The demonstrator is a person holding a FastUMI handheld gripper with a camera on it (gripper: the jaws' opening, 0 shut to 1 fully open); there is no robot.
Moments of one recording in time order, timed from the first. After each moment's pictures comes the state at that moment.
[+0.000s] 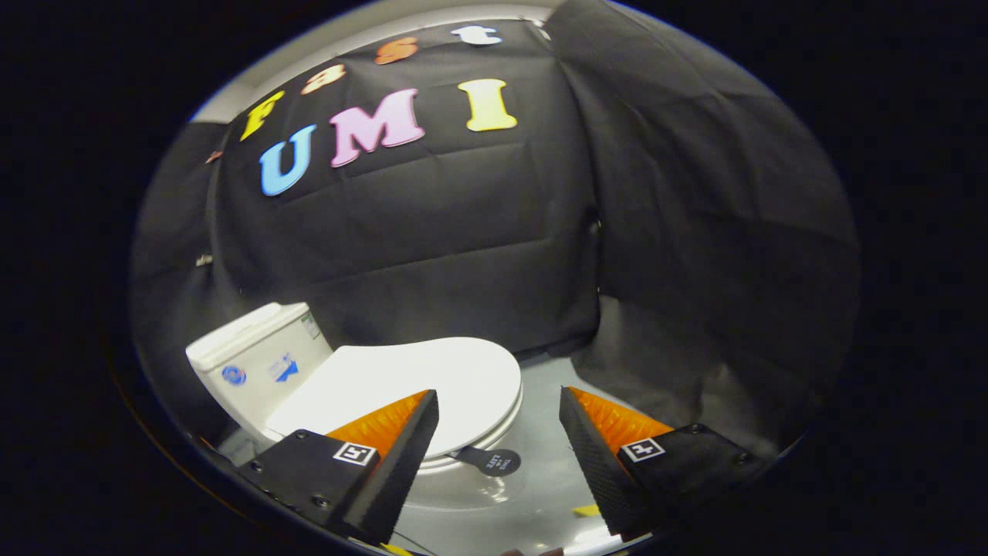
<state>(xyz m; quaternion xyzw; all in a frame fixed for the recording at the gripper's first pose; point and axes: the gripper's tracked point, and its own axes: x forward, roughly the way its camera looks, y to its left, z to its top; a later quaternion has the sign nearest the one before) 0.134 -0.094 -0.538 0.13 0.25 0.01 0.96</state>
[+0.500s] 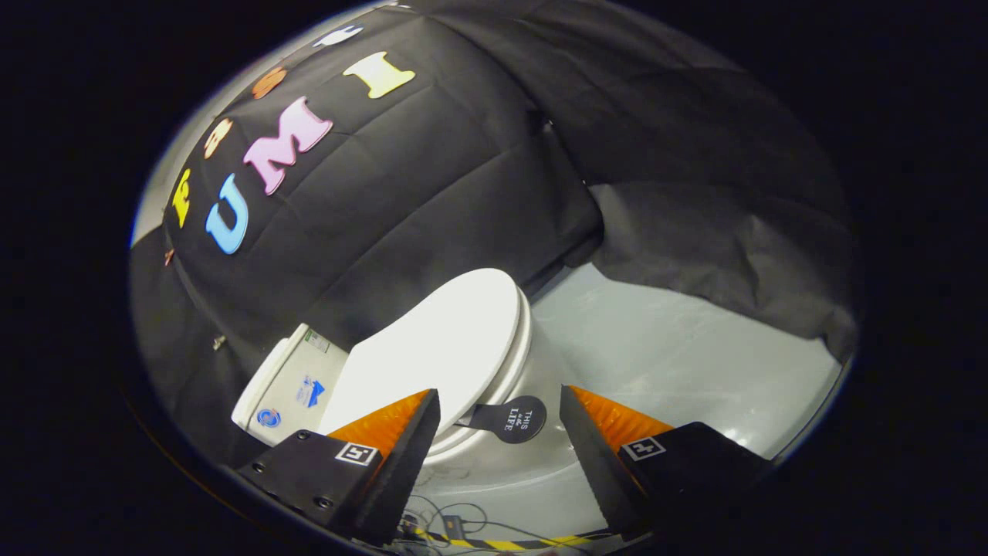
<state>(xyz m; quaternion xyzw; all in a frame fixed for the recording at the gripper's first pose) 0.117 -0.084 -0.631 0.33 0.35 -0.01 0.88</state>
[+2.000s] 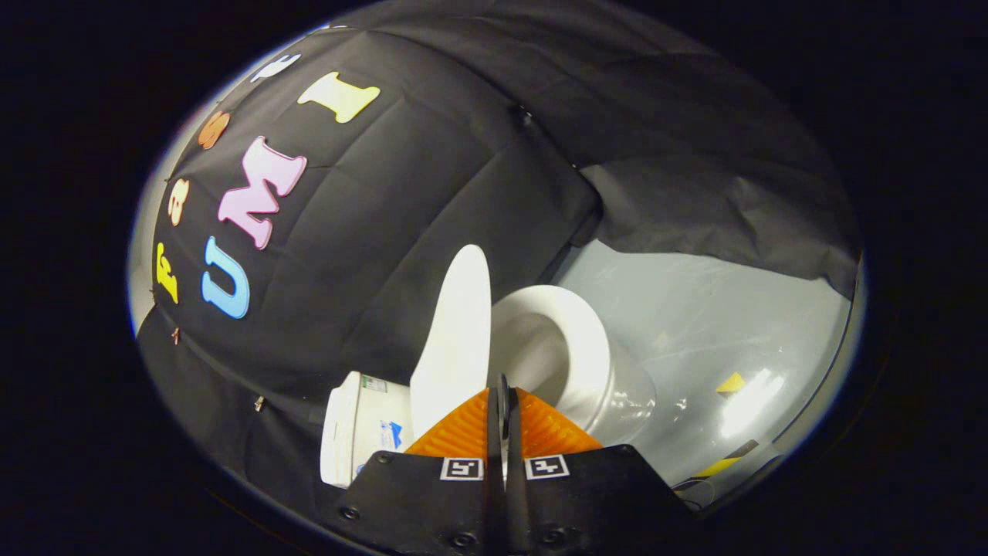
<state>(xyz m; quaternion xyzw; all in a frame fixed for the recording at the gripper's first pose) 0.153 -0.026 -0.492 0.39 0.36 -0.04 0.84</state>
